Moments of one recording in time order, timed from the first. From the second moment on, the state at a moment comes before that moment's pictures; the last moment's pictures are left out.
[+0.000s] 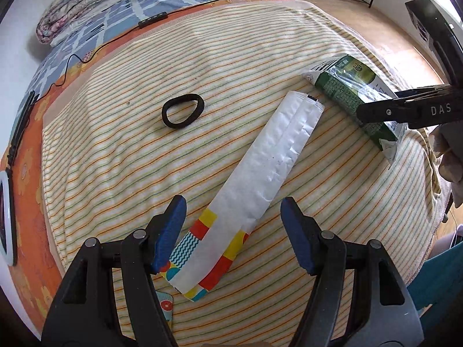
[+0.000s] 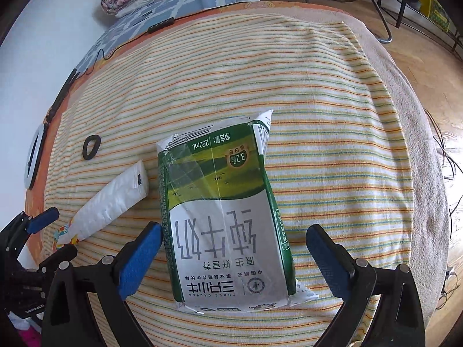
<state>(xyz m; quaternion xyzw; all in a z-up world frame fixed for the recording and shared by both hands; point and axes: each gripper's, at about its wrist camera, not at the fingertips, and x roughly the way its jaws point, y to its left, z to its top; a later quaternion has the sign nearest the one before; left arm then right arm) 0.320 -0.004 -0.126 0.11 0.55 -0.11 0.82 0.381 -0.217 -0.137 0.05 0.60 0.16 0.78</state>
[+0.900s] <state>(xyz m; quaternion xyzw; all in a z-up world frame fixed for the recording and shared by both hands) 0.262 0.002 -0.111 -0.01 0.54 -0.10 0.84 0.332 -0.201 -0.113 -0.01 0.55 0.18 0.82</state>
